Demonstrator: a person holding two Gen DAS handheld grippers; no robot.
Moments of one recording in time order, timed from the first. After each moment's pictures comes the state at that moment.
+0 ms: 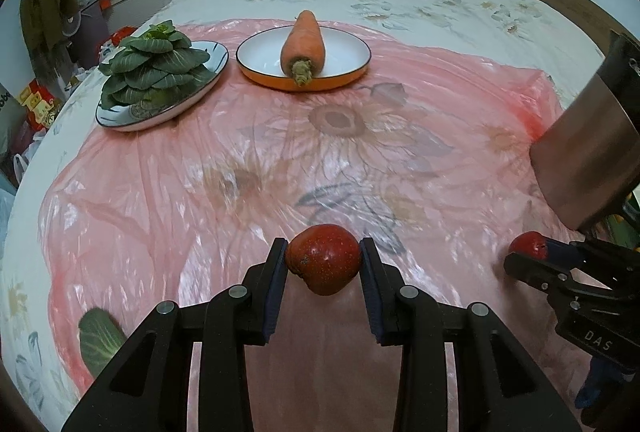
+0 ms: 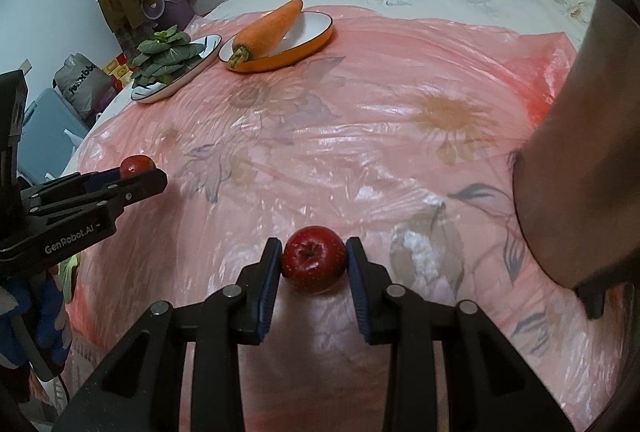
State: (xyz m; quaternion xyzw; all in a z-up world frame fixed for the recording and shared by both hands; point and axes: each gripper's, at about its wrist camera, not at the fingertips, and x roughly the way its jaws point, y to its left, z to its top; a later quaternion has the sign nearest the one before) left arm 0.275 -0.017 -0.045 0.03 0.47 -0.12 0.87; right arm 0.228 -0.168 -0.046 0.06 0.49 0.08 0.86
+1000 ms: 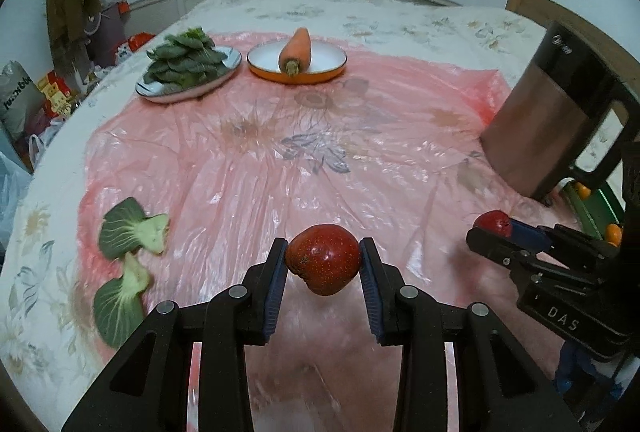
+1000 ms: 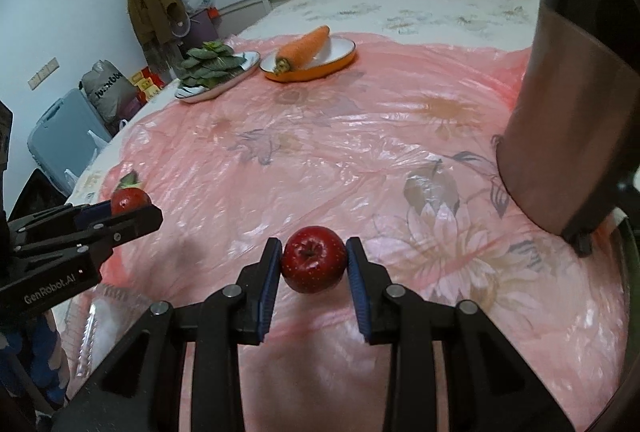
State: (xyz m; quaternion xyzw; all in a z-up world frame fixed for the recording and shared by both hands) left arm 0.158 -0.018 -0.013 0.01 0.43 -0.11 0.90; right arm 0.143 -0.160 -0.024 0.05 0.43 0.11 0.89
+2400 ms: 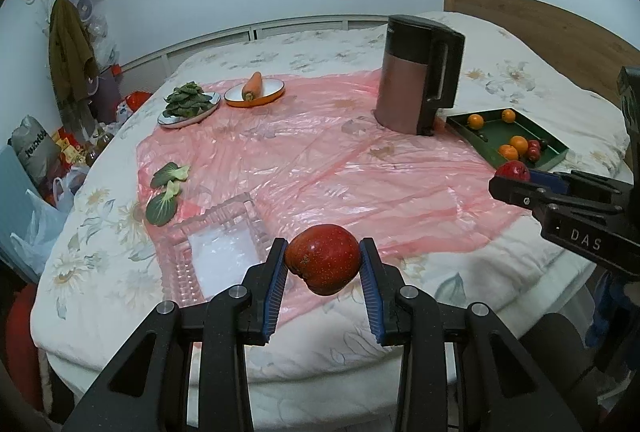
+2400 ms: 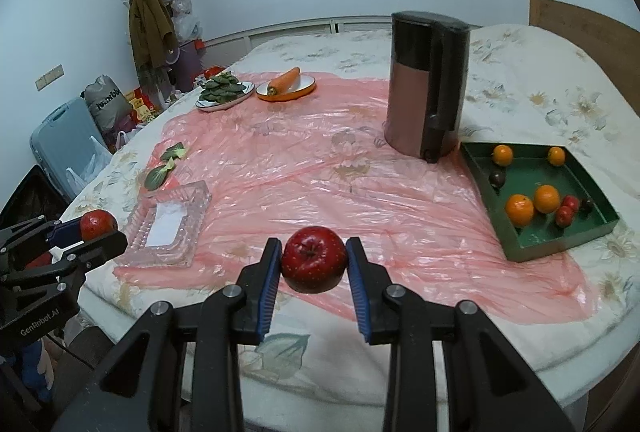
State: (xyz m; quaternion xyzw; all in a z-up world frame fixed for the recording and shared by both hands) left arm -0.094 -0.050 0.054 0.08 0.35 -0.15 0.92; right arm -0.117 -0.198 0.075 0.03 0.37 0.04 0.93
